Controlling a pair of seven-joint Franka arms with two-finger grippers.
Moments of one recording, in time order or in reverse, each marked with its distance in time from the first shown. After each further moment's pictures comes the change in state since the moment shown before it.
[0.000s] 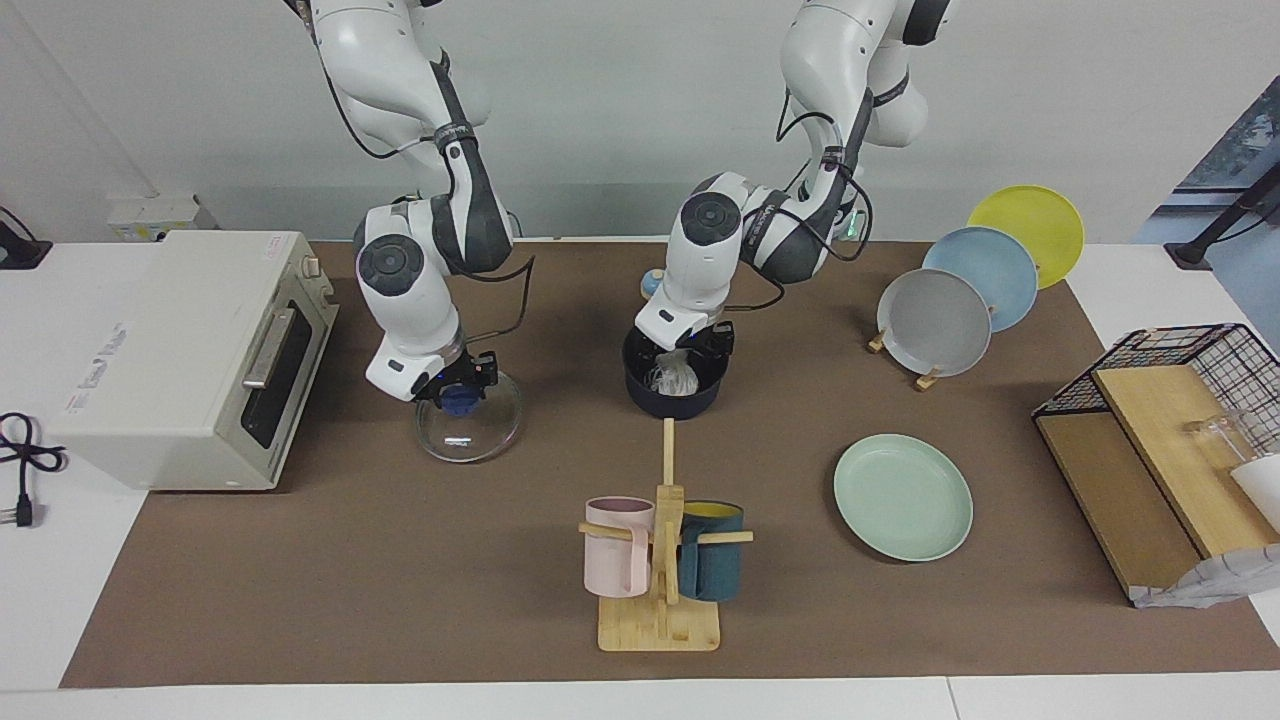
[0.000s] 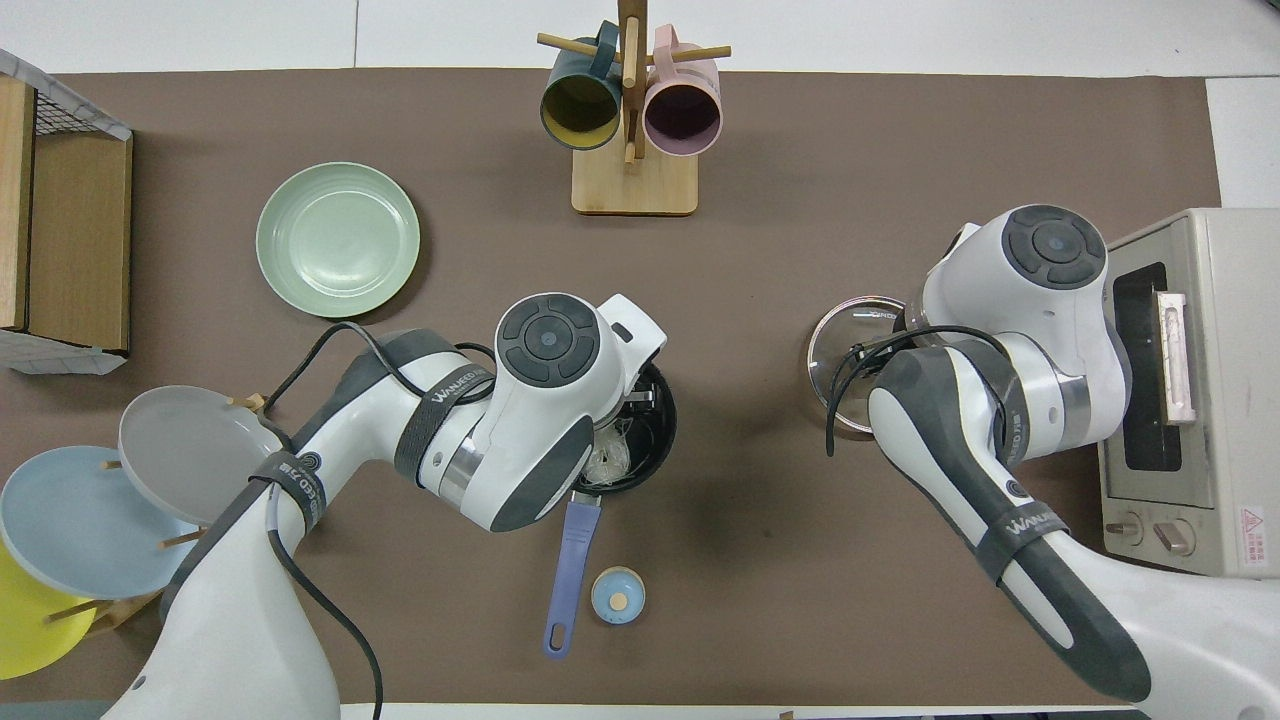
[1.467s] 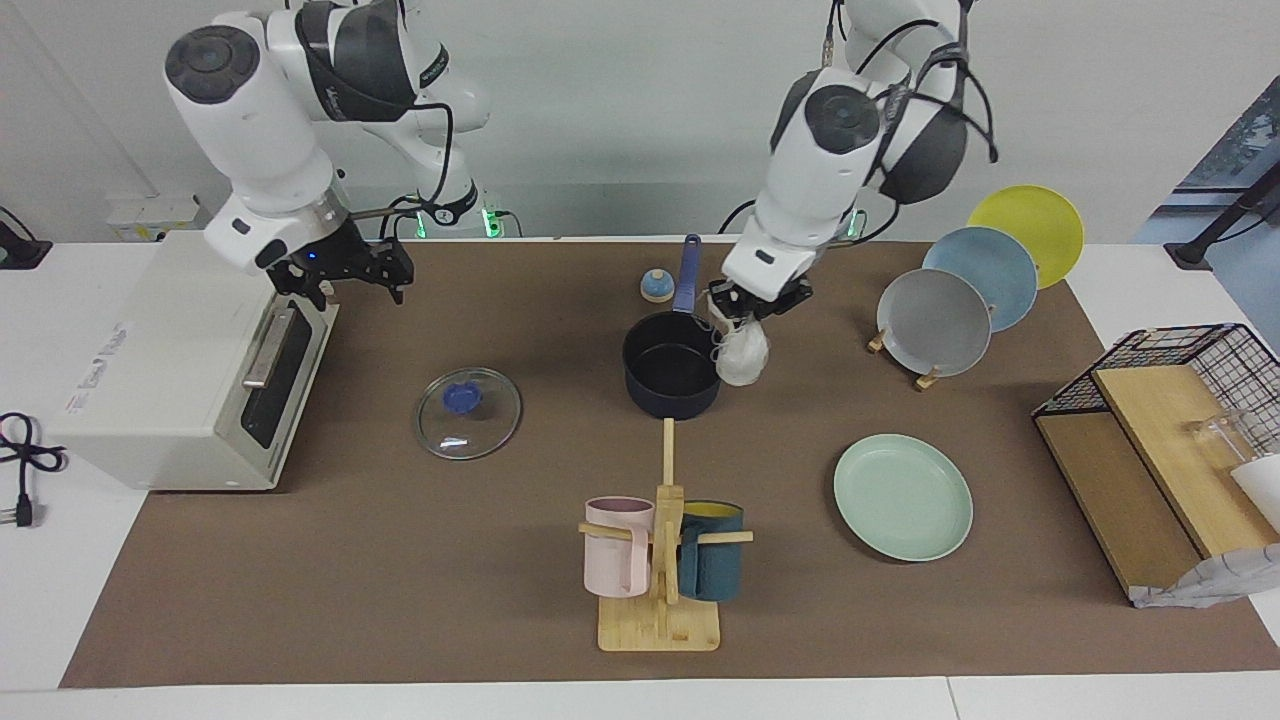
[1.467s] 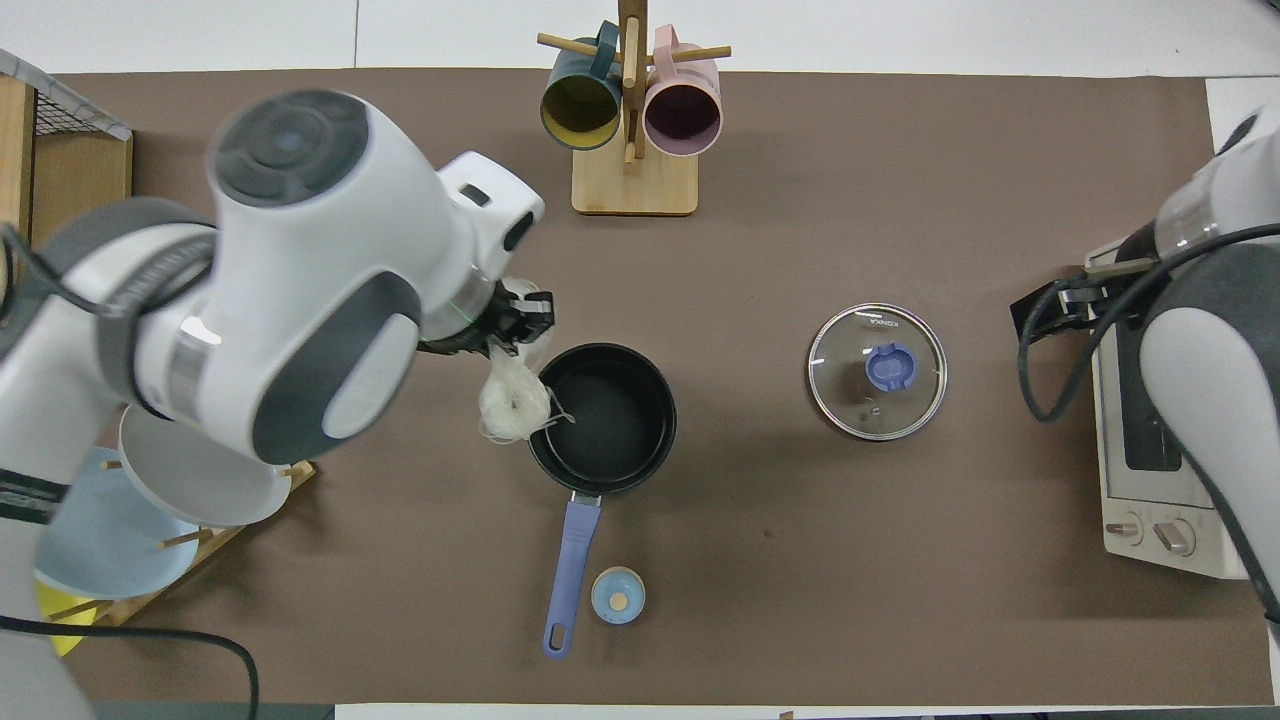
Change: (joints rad) left arm 0.249 -0.090 0.032 0.428 -0.063 -0.524 0.110; right arm -0.113 -0.151 -0.024 0.457 -0.013 -0.613 0.000
